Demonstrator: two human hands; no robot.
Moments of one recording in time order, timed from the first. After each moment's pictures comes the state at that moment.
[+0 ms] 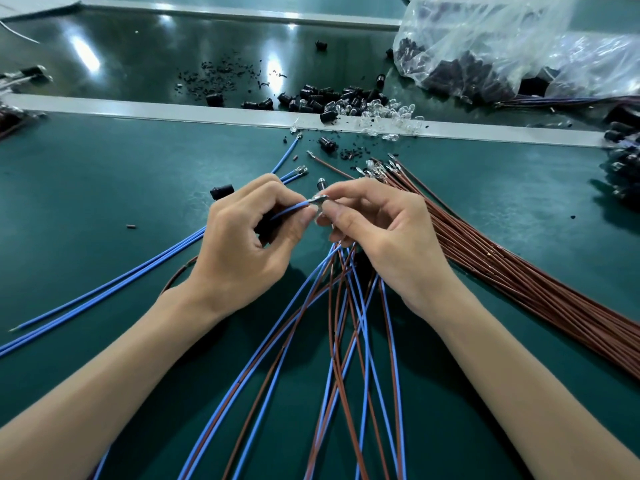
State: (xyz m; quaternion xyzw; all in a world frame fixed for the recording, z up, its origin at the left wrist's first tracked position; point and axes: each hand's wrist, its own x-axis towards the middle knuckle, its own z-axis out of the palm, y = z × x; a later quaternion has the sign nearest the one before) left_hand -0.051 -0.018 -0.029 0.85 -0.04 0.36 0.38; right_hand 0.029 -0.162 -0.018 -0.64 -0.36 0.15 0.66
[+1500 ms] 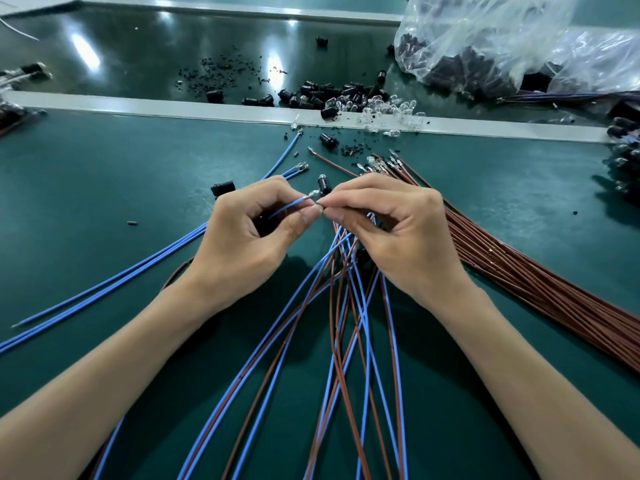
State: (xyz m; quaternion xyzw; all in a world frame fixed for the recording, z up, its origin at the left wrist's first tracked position) left_hand -0.051 -0.017 -0.028 0.82 -0.02 0.28 0.50; right_hand 0.040 -0.165 -0.025 -0.68 -0.48 -0.07 0.55
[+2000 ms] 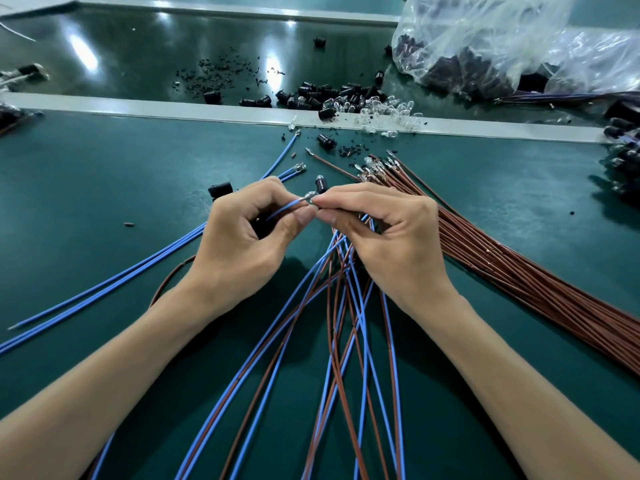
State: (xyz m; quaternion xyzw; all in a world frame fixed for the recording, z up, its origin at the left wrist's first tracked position) left_hand -0.052 -0.022 -0.027 0.82 0.00 0.29 0.50; right_hand 0.033 -0.160 -0.032 -0.67 -0.44 -0.07 0.59
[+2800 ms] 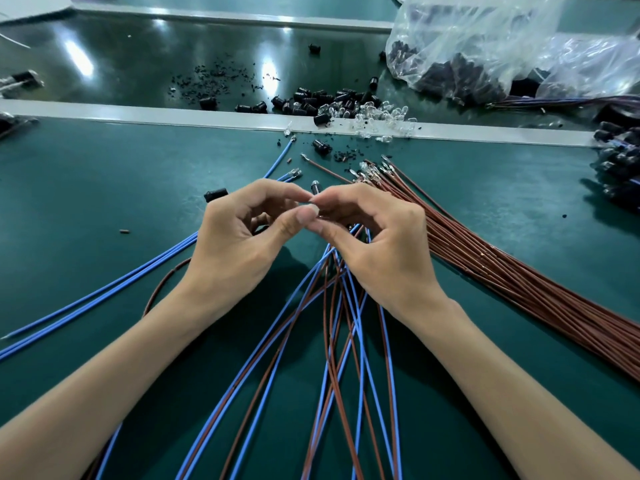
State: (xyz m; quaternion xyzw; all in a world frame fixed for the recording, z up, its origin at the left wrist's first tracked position) left_hand -0.051 -0.023 -0.024 0.78 0.02 0.29 0.56; right_hand 0.029 -0.157 -0.030 -0.69 -0.42 -0.04 0.59
